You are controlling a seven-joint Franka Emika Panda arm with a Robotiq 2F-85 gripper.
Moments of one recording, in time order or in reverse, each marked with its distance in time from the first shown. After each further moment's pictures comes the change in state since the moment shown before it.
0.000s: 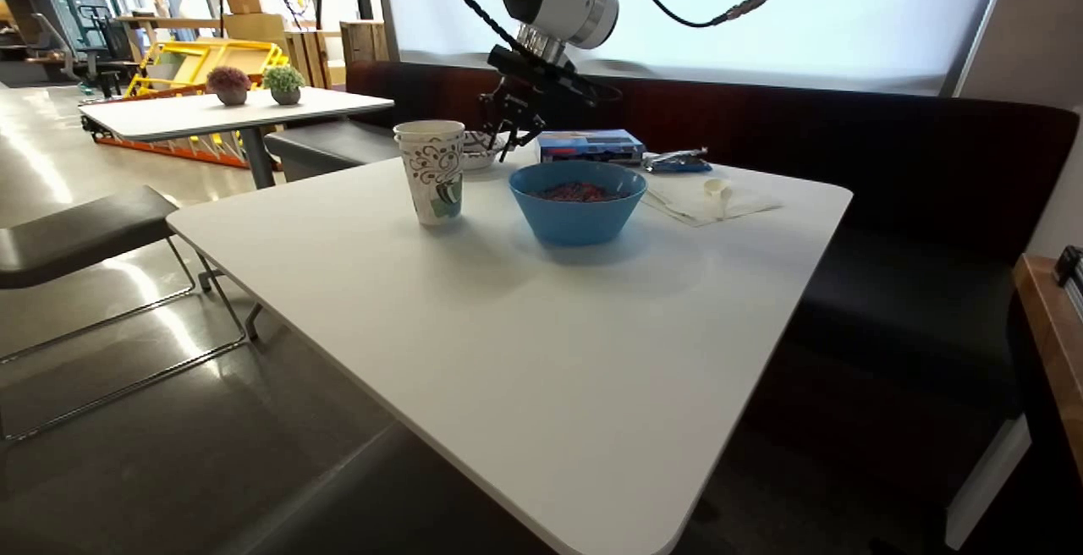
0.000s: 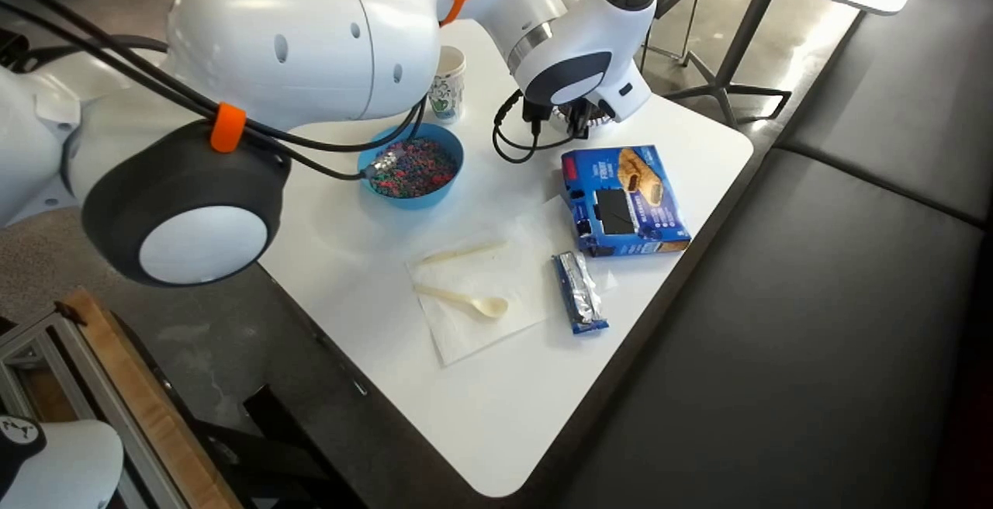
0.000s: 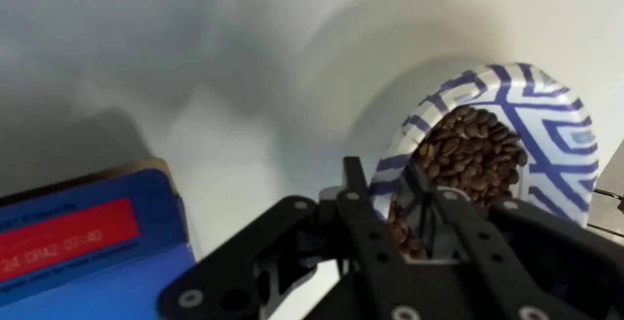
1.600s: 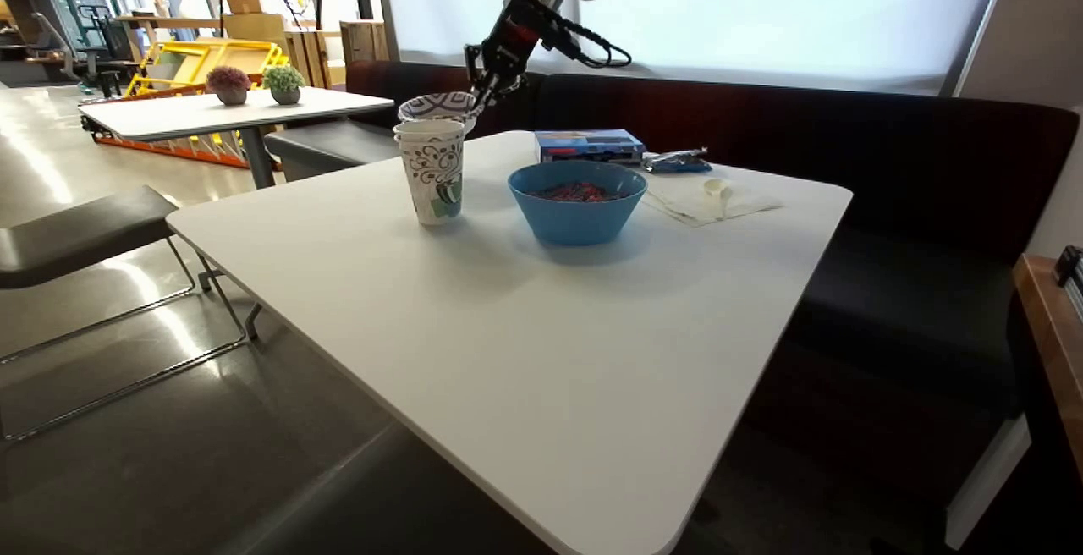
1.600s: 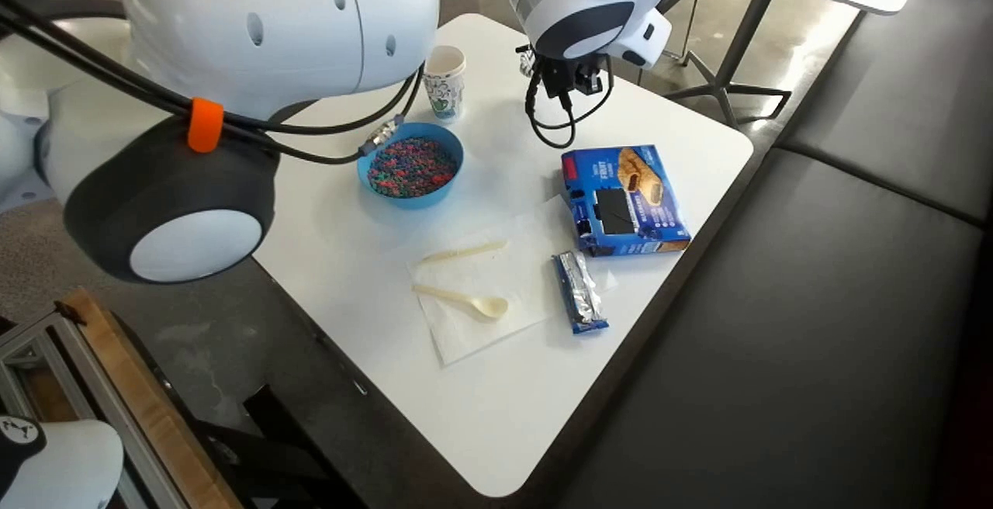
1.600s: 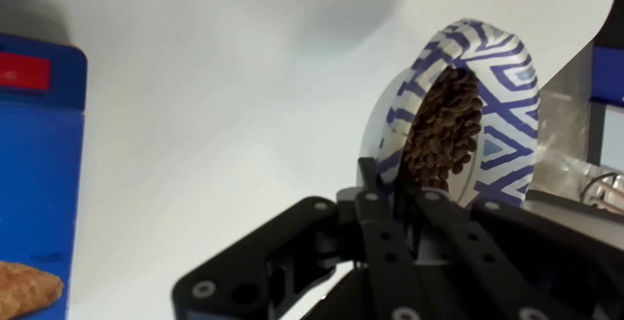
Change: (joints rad) arm -0.060 -0.066 0.151 0.053 0.000 -0.134 -0.408
